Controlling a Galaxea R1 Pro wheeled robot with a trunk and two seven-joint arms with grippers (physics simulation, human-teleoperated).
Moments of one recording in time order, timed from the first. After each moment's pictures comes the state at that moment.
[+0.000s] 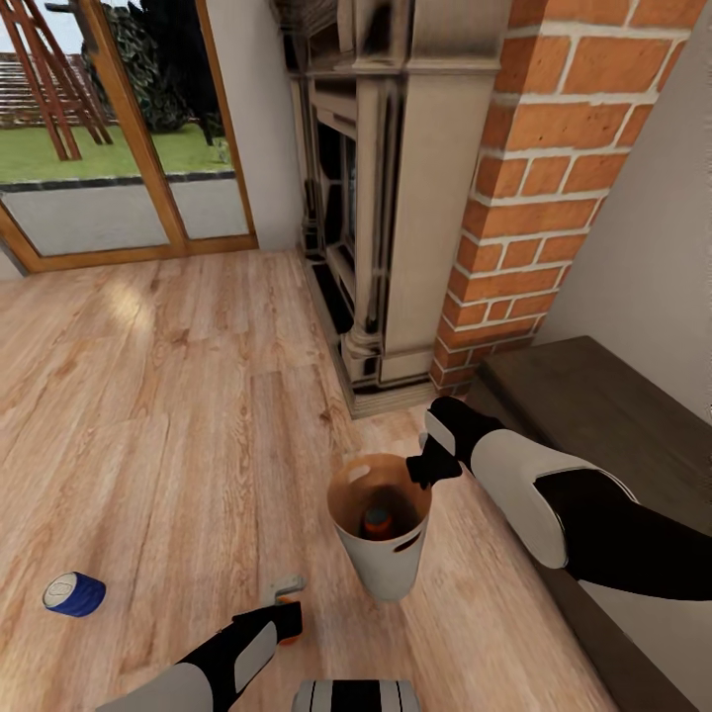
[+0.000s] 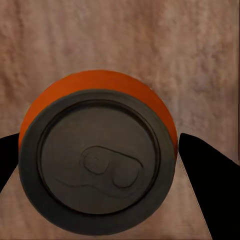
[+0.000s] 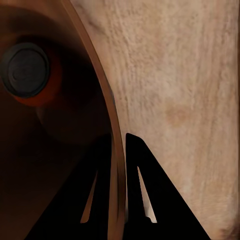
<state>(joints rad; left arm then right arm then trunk) -0.61 -0.09 -0.43 -0.26 0.64 0.16 0.19 -1.33 0.14 0.12 -0.05 -0.06 1.05 0.01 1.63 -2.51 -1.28</state>
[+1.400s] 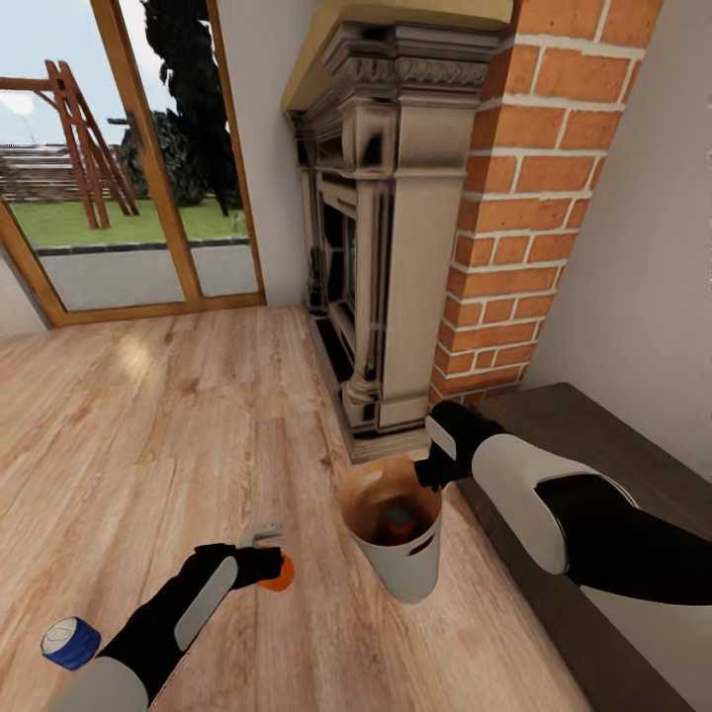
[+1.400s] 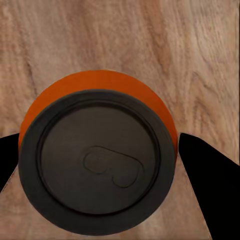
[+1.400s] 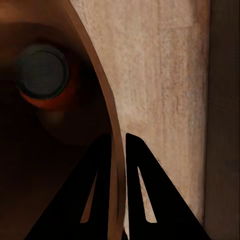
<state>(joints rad) -0.52 0.11 -0.36 -0.94 0.66 0.67 0.20 -1.31 0.14 0.13 -0.06 -0.06 1.05 -0.09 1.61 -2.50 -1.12</state>
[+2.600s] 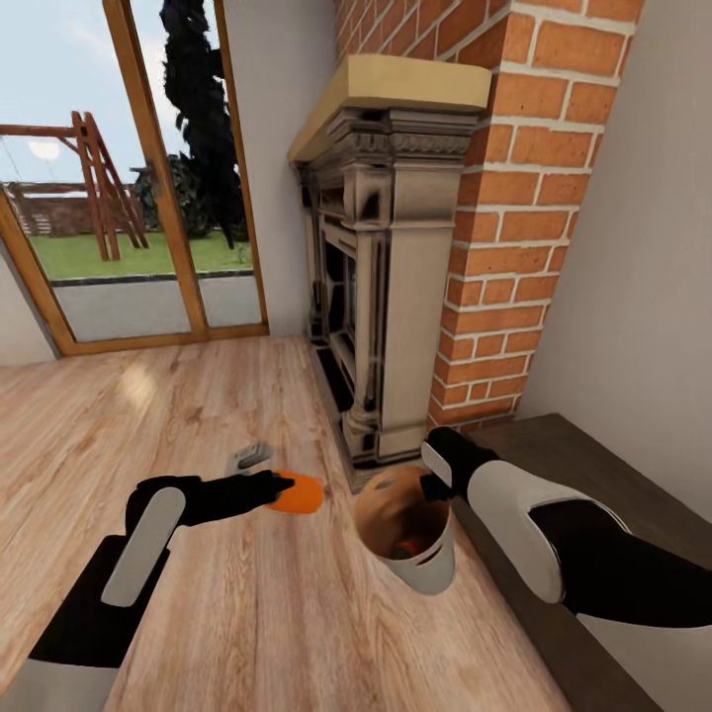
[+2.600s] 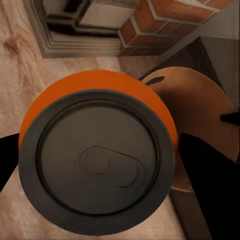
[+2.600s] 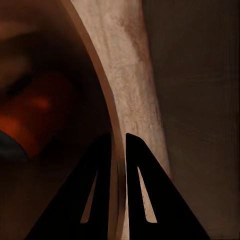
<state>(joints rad) -0.51 0.13 -0.11 -1.49 0.95 1.05 0.22 -1.22 0.15 0.10 -0.04 -0.09 0.85 -0.32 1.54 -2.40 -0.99</state>
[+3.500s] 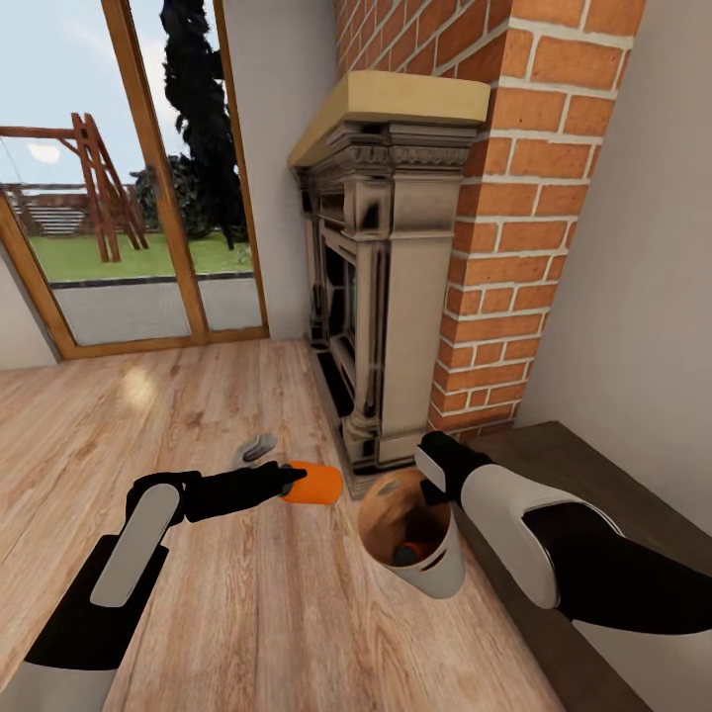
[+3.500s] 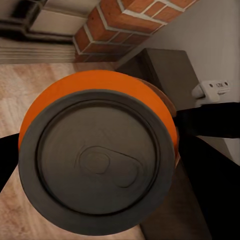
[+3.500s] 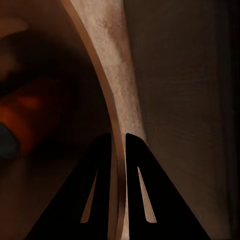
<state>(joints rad) -0.51 0.13 -0.11 -1.54 1.10 1.05 0.21 -1.21 0.17 0.13 -0.04 -0.08 0.85 -0.39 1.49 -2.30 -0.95</state>
